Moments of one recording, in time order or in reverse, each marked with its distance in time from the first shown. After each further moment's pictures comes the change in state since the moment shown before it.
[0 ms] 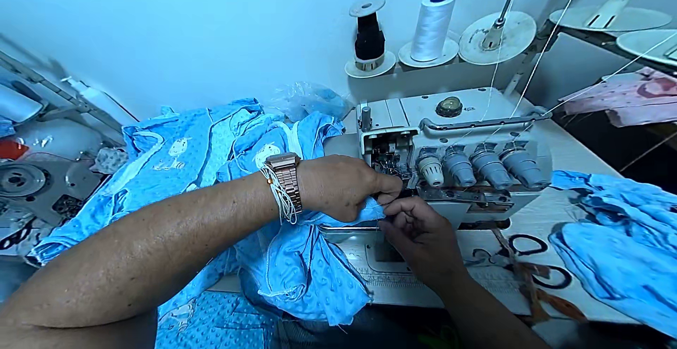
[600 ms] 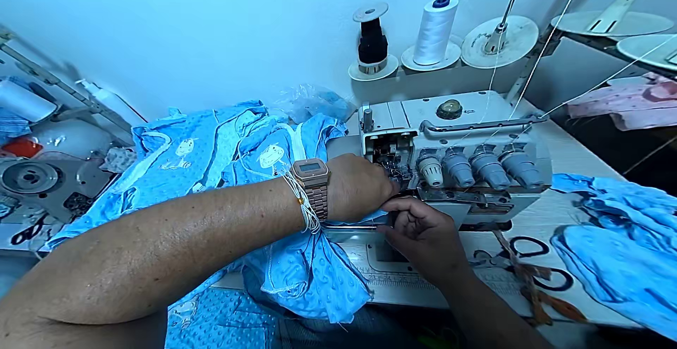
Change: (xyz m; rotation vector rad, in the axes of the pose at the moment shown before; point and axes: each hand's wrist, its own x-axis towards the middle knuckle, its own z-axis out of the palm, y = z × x) left_hand 0.017 0.020 0.004 0.340 -0.137 -0.183; right_hand 0.003 -0.003 -0.004 0.108 -0.021 0.068
